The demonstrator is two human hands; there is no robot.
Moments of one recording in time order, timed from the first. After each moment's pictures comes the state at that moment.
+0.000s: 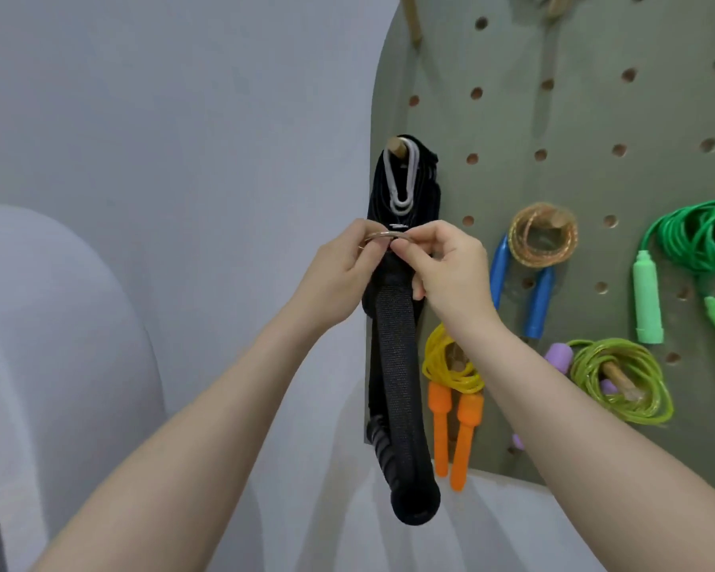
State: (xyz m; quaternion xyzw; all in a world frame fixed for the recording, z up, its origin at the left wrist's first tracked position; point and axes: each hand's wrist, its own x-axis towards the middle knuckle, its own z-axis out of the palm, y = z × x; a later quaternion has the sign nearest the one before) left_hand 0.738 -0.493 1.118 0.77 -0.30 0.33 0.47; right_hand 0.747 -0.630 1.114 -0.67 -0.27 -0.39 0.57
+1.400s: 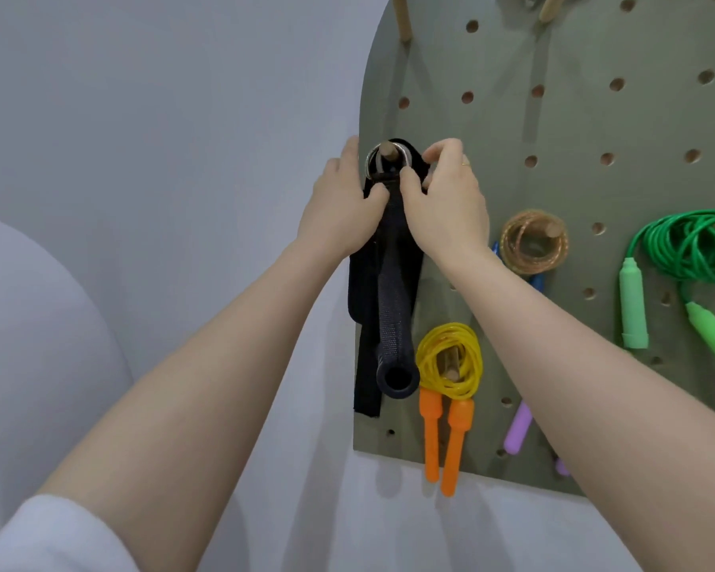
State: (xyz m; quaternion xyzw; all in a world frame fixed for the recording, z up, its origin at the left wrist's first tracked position) left_hand 0.776 -0.507 1.188 0.82 -0.20 0.40 0.37; right_hand 0.751 -0.622 1.185 -0.78 -0.12 -0.51 0.35
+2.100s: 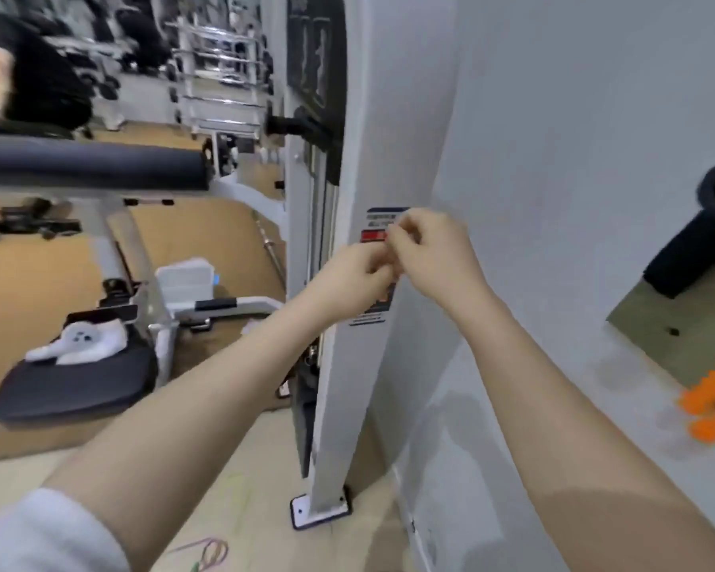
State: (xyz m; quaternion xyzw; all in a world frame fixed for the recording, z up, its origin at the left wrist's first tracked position) left_hand 0.578 -0.426 0.913 0.87 0.24 0.26 0.35; right_hand 0.675 -0.490 0.948 -0.77 -0.53 -0.01 0.36
